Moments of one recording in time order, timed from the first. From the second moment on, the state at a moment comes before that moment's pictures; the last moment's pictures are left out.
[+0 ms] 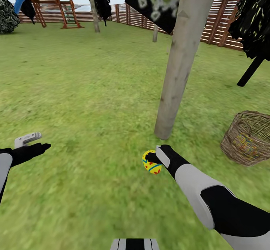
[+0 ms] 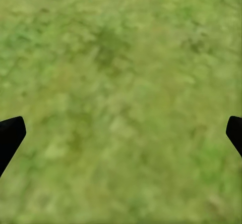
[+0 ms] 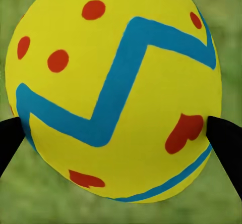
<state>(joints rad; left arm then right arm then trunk) -0.56 0.38 0.24 -1.60 0.75 1.04 0.46 -1.09 0.17 0.20 -0.30 -0.49 0.60 -0.29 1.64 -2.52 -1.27</state>
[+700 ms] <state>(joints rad) -0.56 0.38 0.25 -1.60 0.75 1.04 0.46 -1.09 0.17 0.25 -0.31 -0.46 0.59 -0.29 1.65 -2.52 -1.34</state>
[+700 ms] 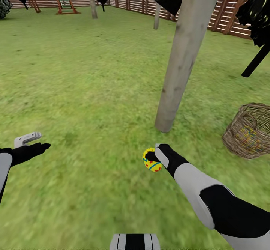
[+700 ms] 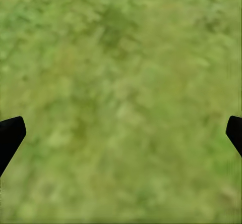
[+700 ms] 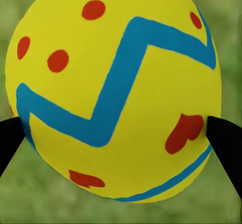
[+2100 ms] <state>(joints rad) -0.56 0.38 0.24 -1.60 0.75 1.04 0.47 -1.09 0.17 0.26 -0.31 -0.44 0.51 -0.29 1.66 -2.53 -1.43</state>
